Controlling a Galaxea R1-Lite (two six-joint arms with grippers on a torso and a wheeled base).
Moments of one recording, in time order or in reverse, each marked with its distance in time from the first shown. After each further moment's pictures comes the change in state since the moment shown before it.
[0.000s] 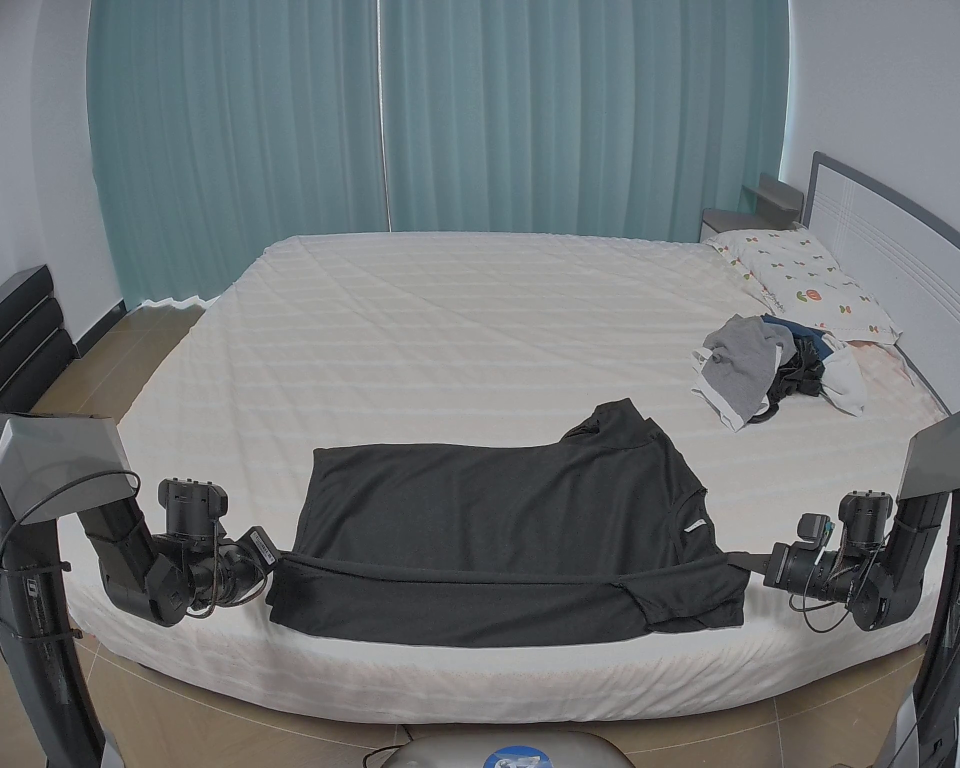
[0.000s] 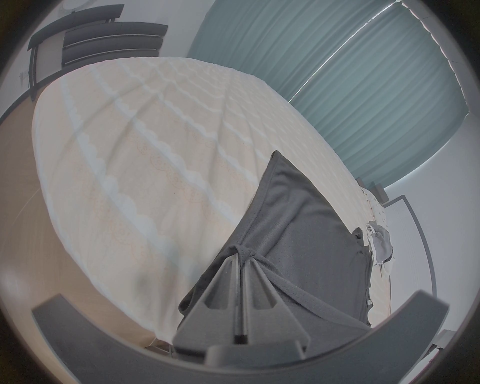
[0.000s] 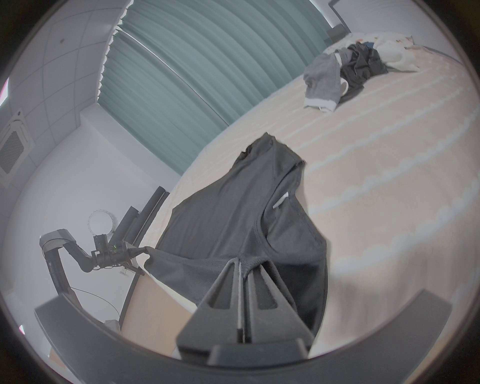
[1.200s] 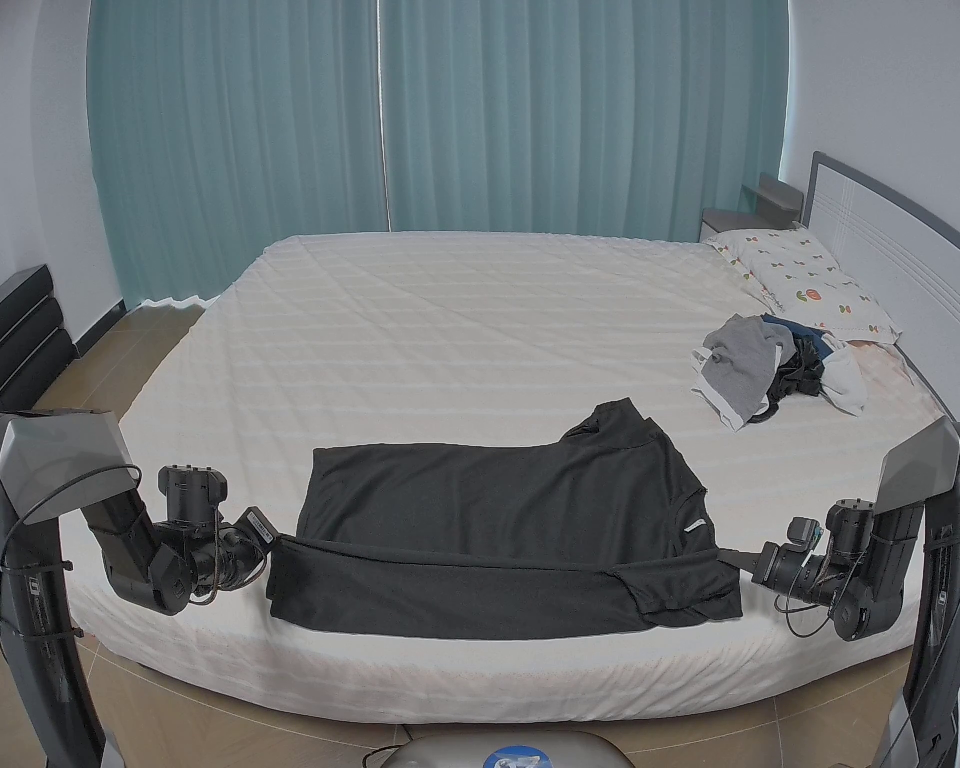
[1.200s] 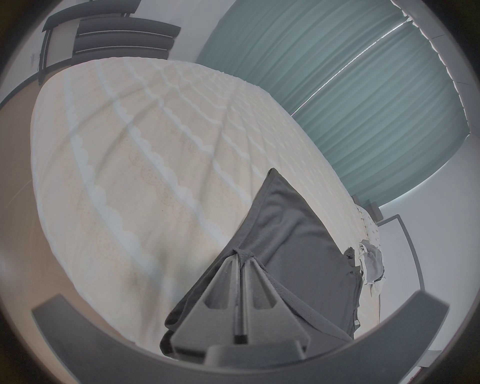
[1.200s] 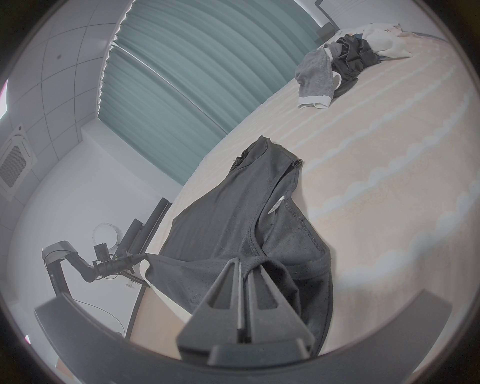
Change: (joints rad) left arm 0.008 0.013 -0.063 -0.013 0.015 -0.087; right arm 0.012 0.143 -0.043 -0.194 -0.003 0.128
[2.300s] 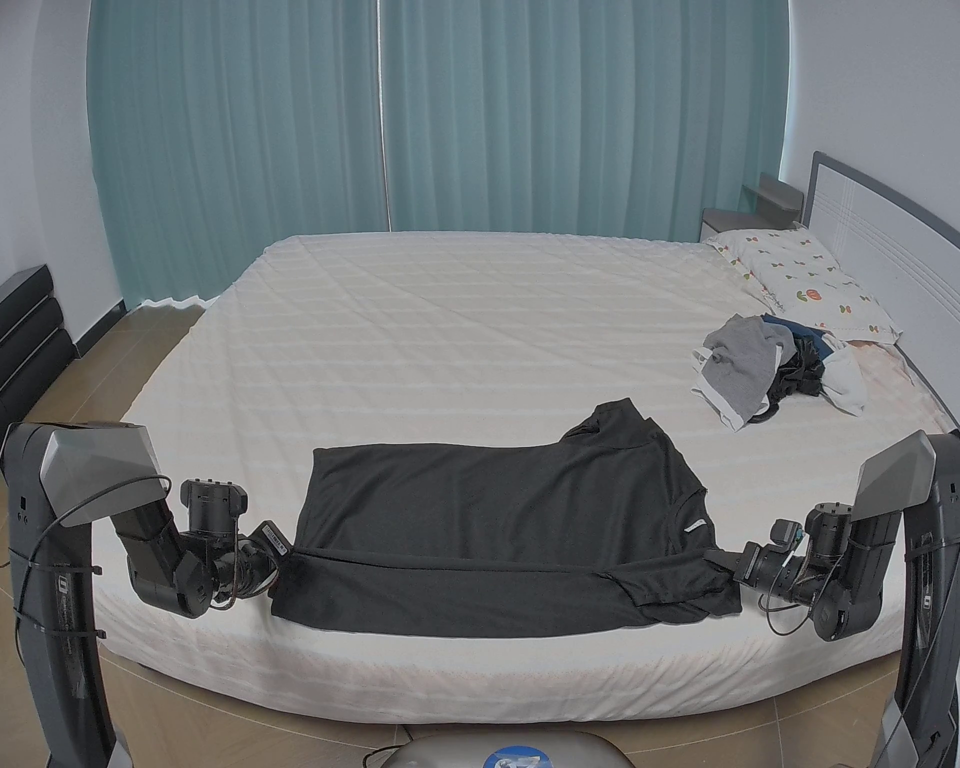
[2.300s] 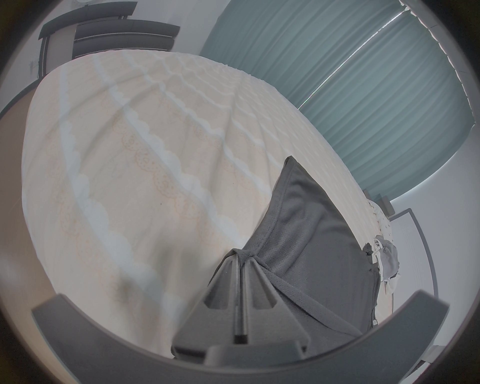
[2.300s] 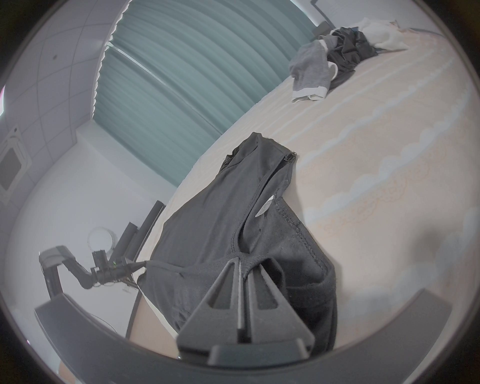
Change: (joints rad) left arm -0.010 0.129 -0.082 0.000 0.038 0.029; right arm 0.040 0.099 -0.115 0.000 -0.061 0.039
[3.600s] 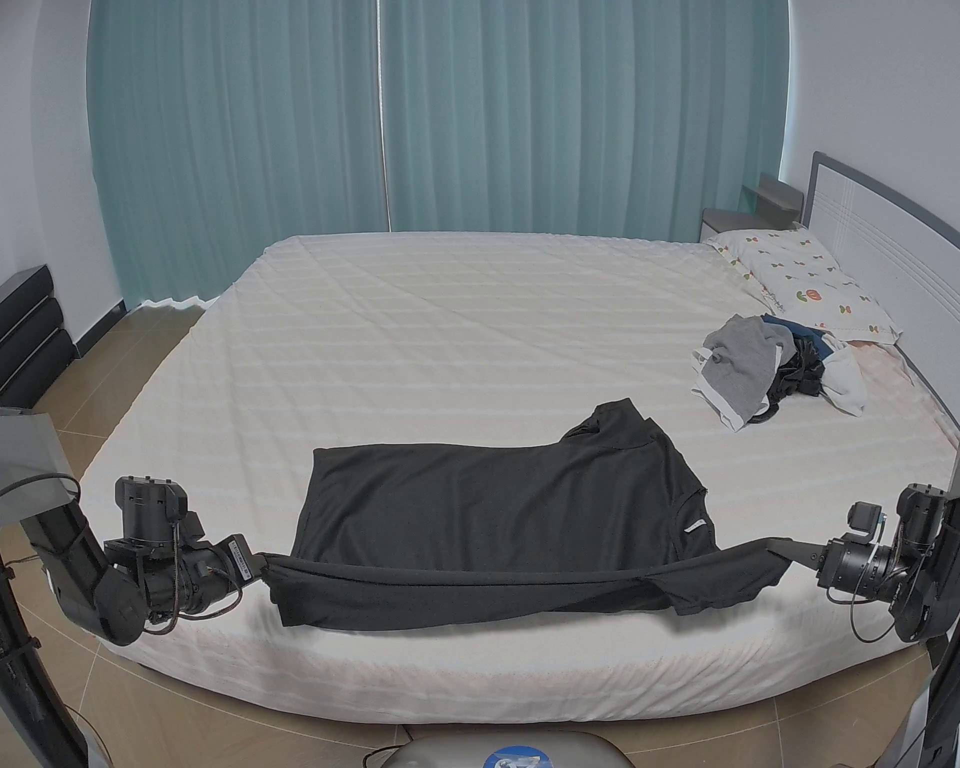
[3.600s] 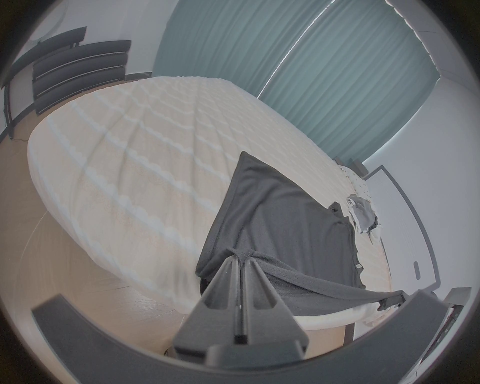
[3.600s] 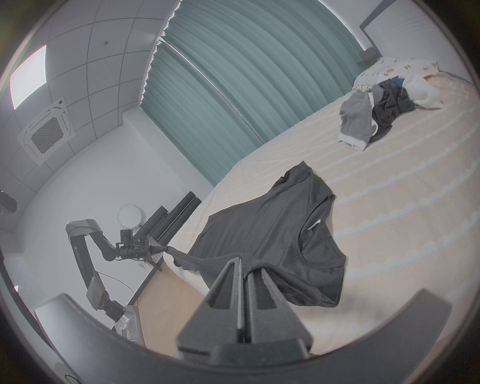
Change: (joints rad) left arm 0.013 -0.370 0.333 0.014 -0.143 0.245; right arm -0.186 -0.413 0.362 0.000 0.340 -0.211
